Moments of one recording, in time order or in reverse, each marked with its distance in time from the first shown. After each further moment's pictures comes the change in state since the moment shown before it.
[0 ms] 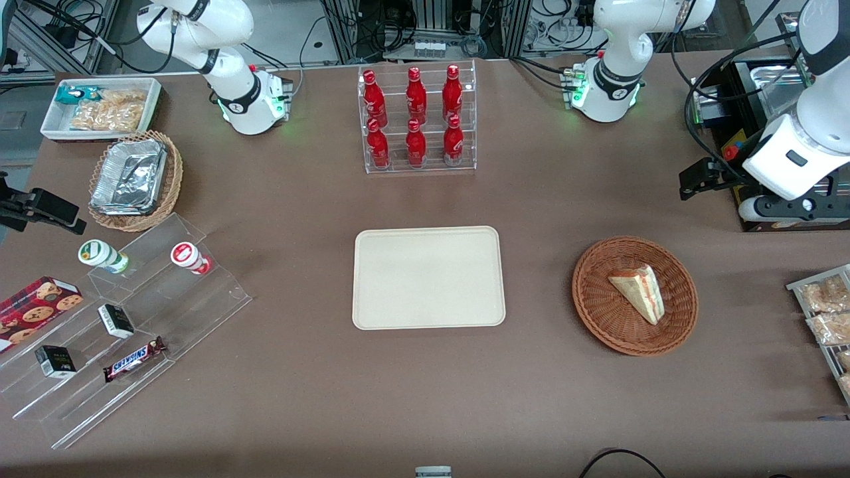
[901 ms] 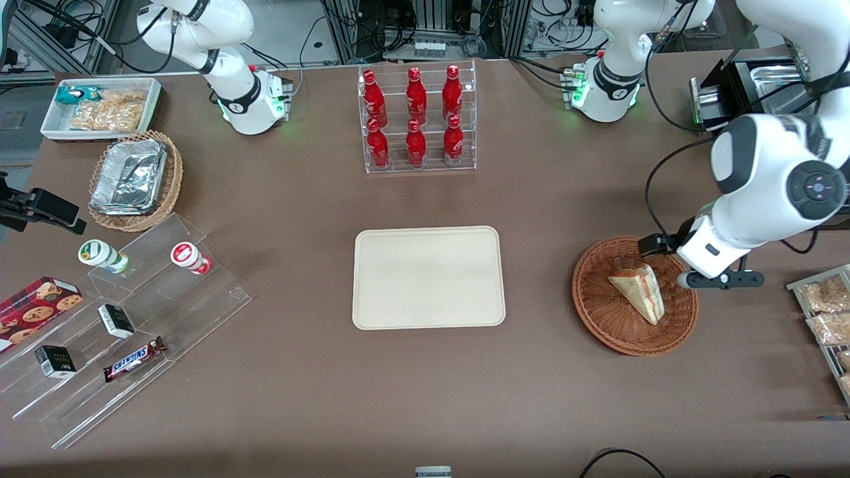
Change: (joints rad) arm 0.026 0.128 0.013 -0.426 0.004 0.555 0.002
